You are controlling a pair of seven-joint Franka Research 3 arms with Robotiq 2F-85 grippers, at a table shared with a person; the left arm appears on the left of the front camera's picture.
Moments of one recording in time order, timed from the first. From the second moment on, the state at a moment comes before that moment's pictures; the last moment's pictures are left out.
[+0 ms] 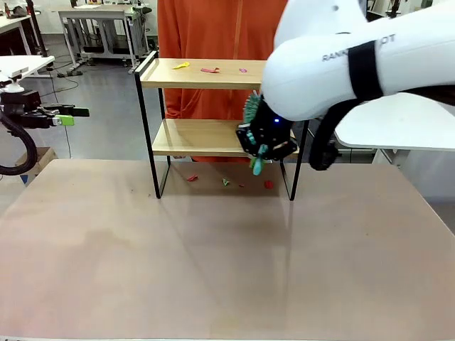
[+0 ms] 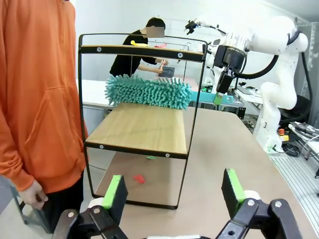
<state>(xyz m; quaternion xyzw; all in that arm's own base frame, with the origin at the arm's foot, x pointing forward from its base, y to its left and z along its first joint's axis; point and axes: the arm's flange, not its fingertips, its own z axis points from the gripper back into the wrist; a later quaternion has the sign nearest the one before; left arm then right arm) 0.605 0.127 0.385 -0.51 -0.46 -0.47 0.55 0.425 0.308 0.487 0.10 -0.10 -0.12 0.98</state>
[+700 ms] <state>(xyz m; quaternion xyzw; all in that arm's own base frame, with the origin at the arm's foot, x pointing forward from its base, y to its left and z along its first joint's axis) 0.605 0.127 0.385 -0.51 -0.46 -0.47 0.55 0.401 0.245 0.507 0.06 -0.11 -0.15 0.98</state>
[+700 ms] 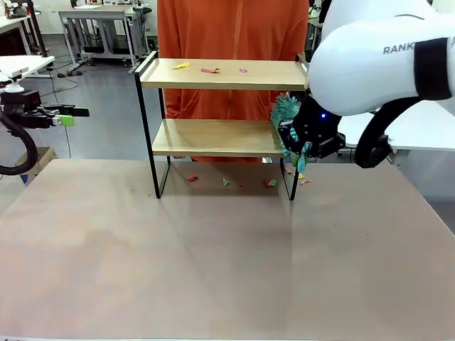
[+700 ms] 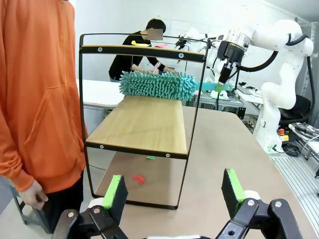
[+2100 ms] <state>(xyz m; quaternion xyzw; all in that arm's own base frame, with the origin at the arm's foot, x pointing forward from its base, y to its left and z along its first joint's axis) 0.605 0.127 0.385 -0.51 -0.46 -0.47 0.55 0.329 0.214 0.533 0.14 -0.12 0.25 0.95</state>
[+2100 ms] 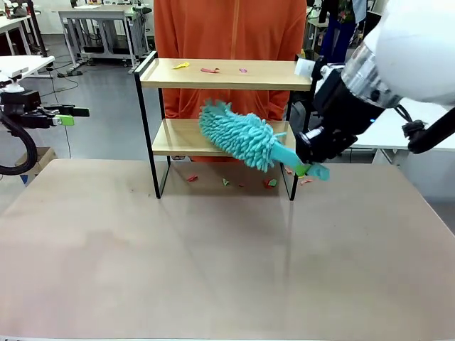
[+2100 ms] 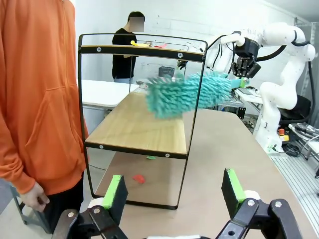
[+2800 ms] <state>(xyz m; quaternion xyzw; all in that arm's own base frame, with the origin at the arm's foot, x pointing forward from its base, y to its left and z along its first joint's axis) 0.605 0.127 0.385 -0.51 -0.46 -0.47 0.55 0.289 0.100 0.528 0.14 0.10 0.42 0.89</state>
